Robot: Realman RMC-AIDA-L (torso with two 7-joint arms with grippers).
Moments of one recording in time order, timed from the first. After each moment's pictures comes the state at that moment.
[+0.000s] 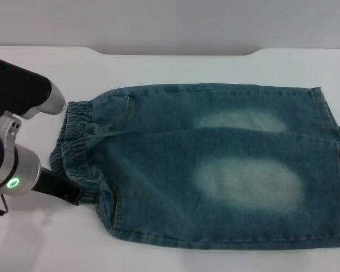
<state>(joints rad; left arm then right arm) -0.25 -2.06 -1.50 -1.63 2.69 -1.42 0.25 0.02 2.08 2.17 1.46 -2.32 1.61 -0.42</state>
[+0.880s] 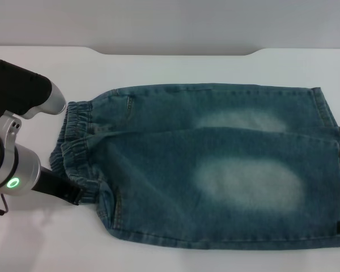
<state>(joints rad) -0.25 -2.06 -1.50 -1.63 2.69 -1.41 0.25 0.05 2.08 2.14 1.39 -2.30 1.58 -0.42</state>
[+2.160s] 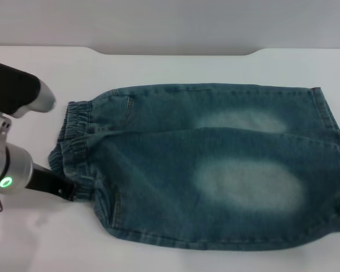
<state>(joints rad) -0.23 -2.06 -1.51 -1.64 2.69 -1.39 0.25 0.05 2.07 2.14 1.51 -2.20 1.64 -0.50</state>
